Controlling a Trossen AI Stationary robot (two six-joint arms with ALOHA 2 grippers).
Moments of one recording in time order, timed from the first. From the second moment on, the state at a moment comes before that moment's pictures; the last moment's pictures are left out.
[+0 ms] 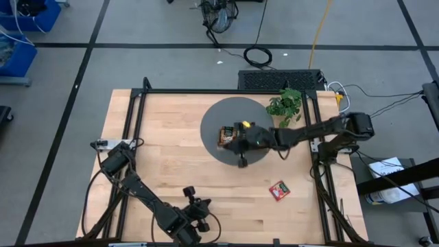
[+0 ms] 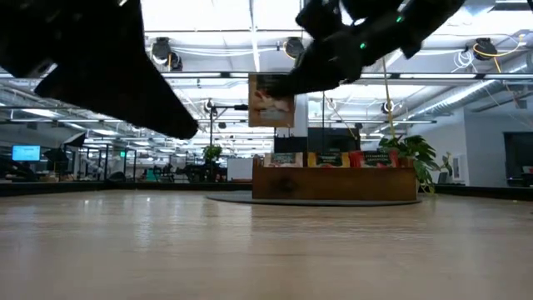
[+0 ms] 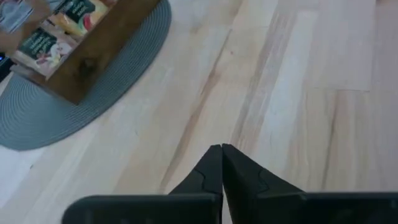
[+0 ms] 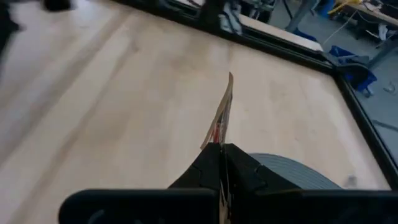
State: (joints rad) left arm -0.76 2.13 1.46 -0.63 -0.92 -0.89; right arm 0.02 1.55 0.84 0.26 0.04 -0.29
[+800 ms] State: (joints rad) left arm -0.72 2.13 1.45 -0.62 -0.92 -0.81; right arm -0.22 1.62 0.58 0.67 -0.06 -0.27
